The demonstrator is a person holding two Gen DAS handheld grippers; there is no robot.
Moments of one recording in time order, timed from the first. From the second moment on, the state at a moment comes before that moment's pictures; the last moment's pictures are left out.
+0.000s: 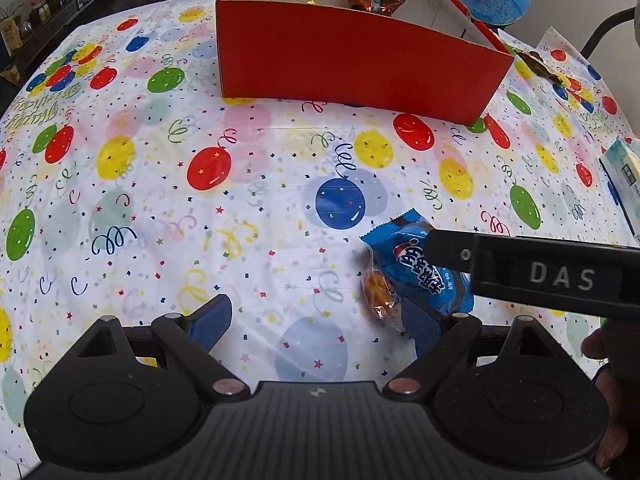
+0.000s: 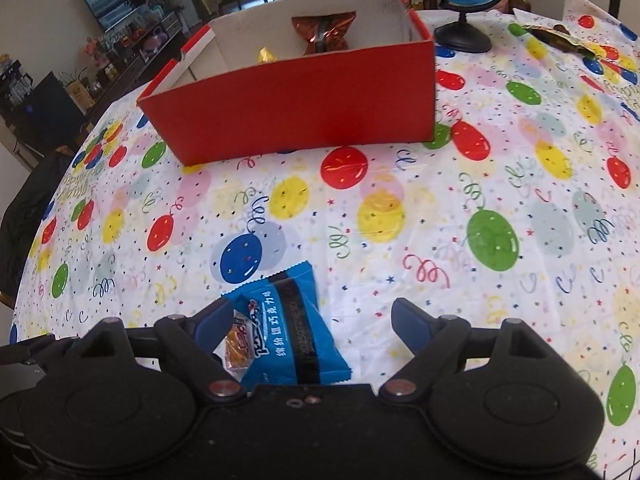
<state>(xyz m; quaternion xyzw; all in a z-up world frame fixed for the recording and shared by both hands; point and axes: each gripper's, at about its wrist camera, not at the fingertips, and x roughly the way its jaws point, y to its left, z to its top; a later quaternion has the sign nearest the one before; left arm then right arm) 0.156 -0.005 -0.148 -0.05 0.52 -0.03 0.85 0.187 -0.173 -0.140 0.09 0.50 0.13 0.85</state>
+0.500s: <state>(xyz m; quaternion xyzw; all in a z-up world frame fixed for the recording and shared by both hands) 0.160 -0.005 -0.154 -0.07 0.53 -0.04 0.85 0.194 -0.161 -0.158 0.09 0.53 0.15 0.83</state>
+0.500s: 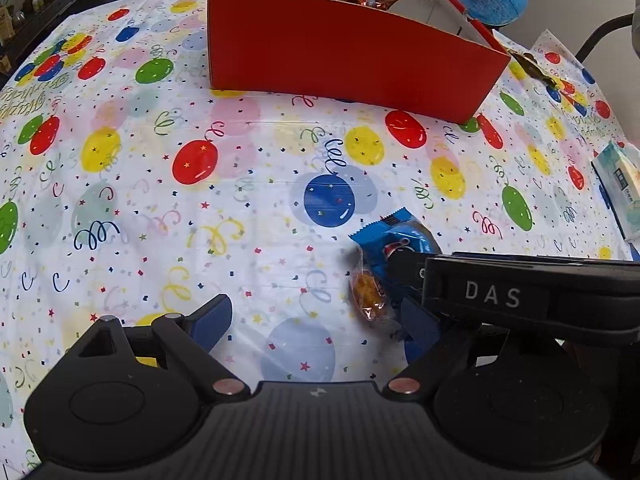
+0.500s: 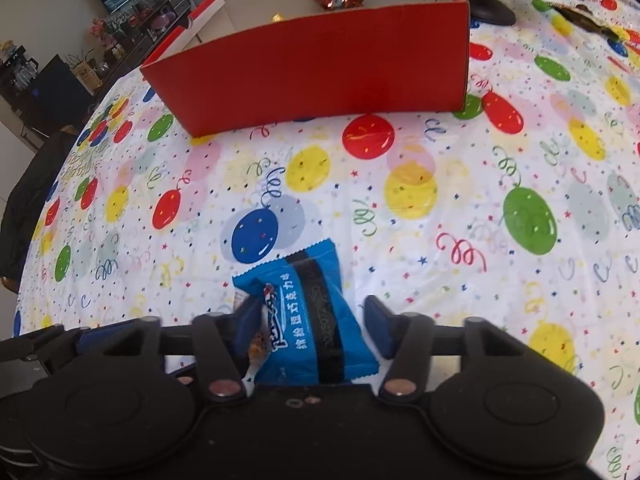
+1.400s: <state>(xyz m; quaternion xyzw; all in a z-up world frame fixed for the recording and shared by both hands) 0.166 -0.034 -0.165 -0.05 0.53 -0.05 0.85 0.169 -0.207 -0.147 0.12 0.50 0.09 0.86</state>
